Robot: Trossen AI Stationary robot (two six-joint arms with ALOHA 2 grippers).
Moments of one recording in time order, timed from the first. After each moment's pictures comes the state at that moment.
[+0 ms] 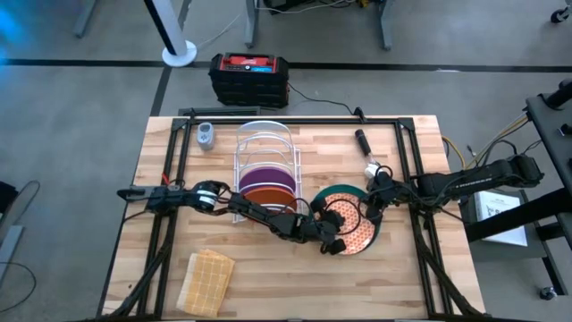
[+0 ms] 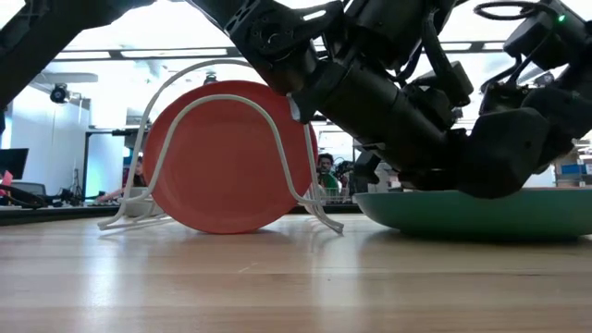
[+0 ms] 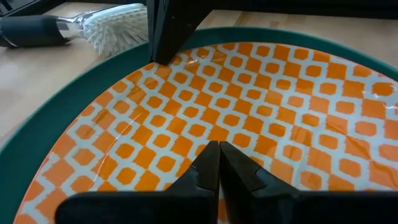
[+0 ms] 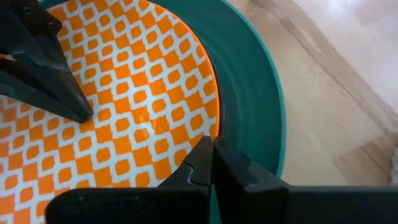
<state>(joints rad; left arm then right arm) -0.21 2.46 1.74 0.17 -0.58 -0.23 0.10 0.74 0.22 -0.35 0.19 0.49</state>
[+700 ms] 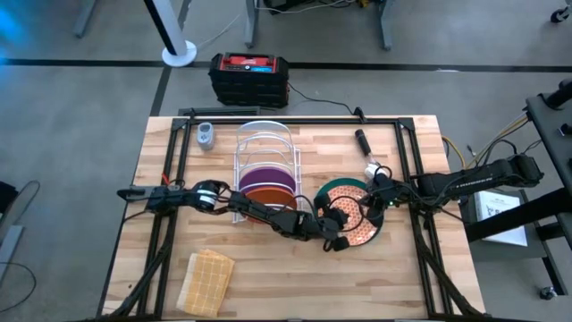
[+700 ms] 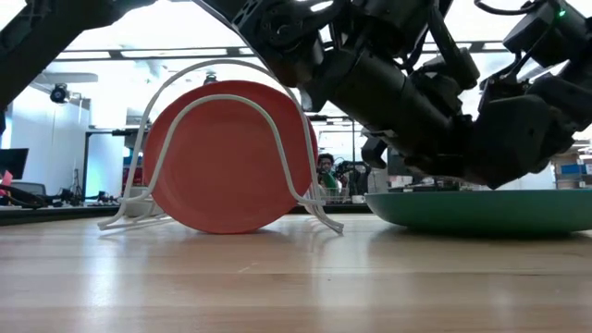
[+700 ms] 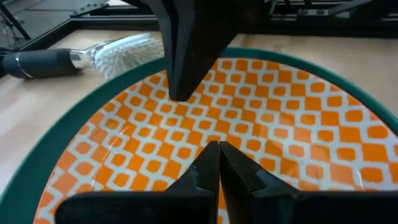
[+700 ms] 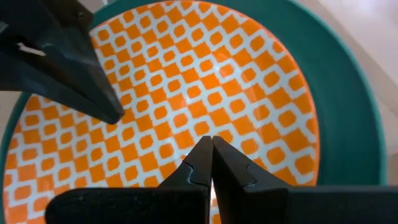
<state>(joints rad) -0.21 2.46 1.79 0.16 -0.58 -0.17 0.11 0.74 0.24 -0.33 0.14 0.49</state>
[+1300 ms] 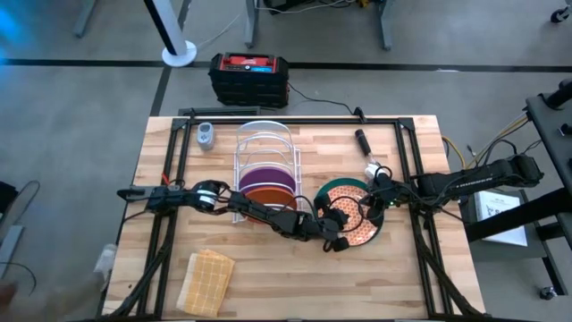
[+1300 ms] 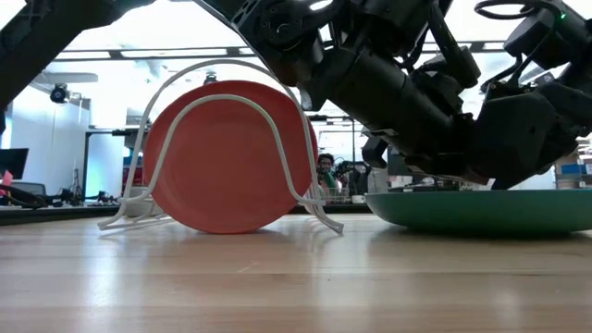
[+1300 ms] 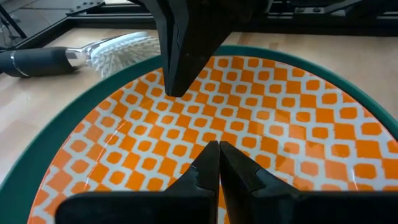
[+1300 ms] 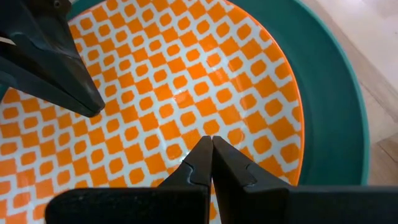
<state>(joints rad) -0.21 2.45 1.79 0.16 -0.58 -0.17 0.10 0.74 0.24 -0.37 0.16 0.49</state>
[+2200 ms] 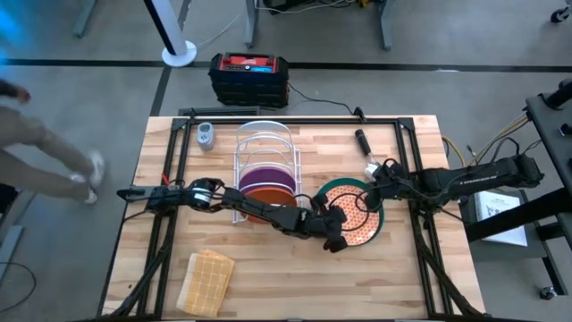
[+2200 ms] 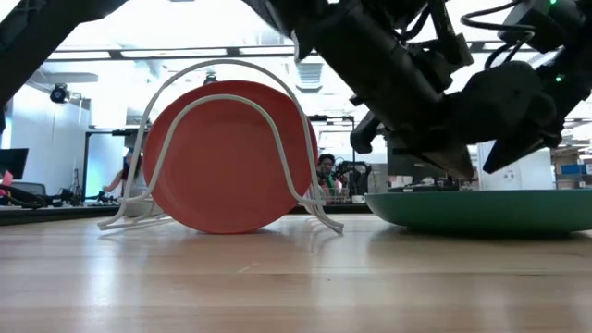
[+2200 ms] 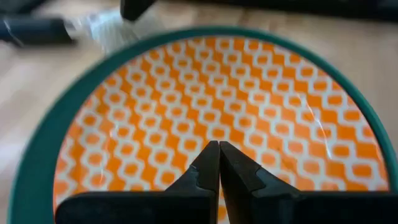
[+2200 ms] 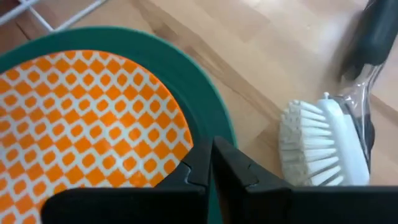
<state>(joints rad) -0.21 2.40 1.87 -0.16 -0.51 -0.32 0.09 0.73 0.38 -0.64 0.44 0.69</state>
